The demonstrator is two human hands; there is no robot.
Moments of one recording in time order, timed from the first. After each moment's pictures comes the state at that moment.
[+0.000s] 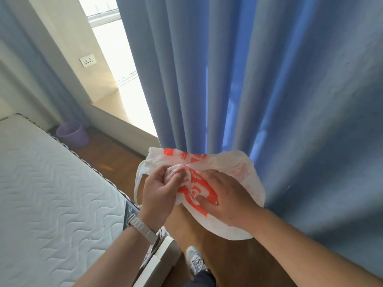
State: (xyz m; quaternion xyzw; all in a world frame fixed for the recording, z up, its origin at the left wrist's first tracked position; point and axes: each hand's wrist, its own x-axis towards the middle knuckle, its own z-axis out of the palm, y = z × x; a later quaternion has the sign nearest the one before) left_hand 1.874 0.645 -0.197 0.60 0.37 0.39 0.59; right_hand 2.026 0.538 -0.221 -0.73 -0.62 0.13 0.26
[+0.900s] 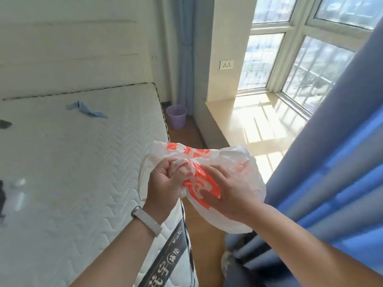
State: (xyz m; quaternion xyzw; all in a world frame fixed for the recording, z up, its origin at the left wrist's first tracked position) left_hand 1.763 0.893 -0.195 0.46 0.52 0.59 0.42; right_hand 1.951 0.909 -0.206 -0.48 -0.84 0.16 0.19
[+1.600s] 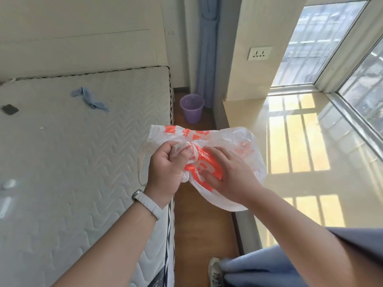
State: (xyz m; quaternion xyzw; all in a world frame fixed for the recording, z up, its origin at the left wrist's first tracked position) left_hand 1.817 1.234 -0.208 0.41 0.61 0.59 0.35; right_hand 1.990 1.286 -0.238 -0.42 -0.85 0.21 0.22
